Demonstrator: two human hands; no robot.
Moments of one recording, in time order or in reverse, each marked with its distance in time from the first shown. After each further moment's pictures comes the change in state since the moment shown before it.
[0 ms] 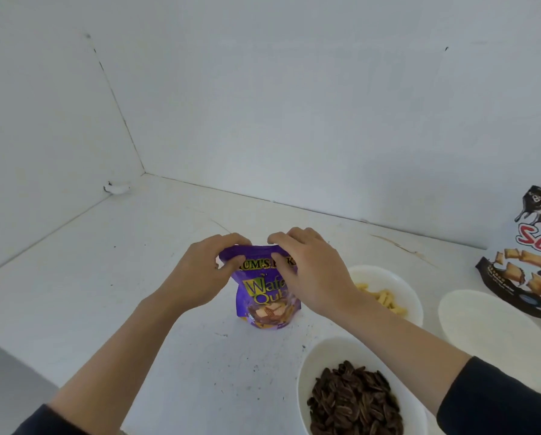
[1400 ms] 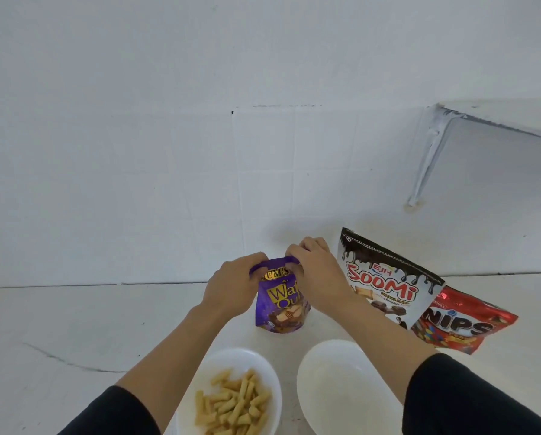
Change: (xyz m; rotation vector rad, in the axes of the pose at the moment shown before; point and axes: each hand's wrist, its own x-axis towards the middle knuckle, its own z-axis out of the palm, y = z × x) left_hand 0.211 0.204 0.215 0.008 -0.223 0.185; right_hand -0.033 0.274 -0.133 -0.207 0.059 0.513
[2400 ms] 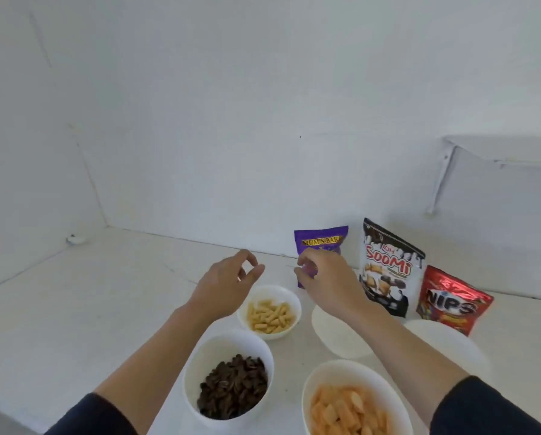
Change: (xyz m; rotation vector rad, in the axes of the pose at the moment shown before) left_hand -0.257 0.069 -0.063 0.011 0.253 -0.234; right_hand -0.174 -0.092 -0.102 0.263 -0.063 -0.154
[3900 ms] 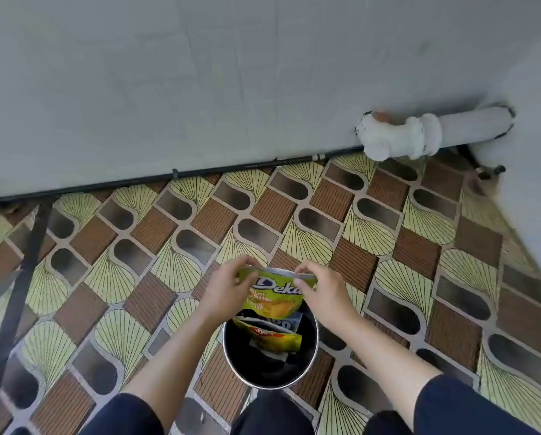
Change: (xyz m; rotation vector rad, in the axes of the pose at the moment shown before) left_hand -0.631 -0.601 0.246 -0.394 0.484 -1.173; right_hand -0.454 -0.126 0.742 0.257 -1.211 -0.391
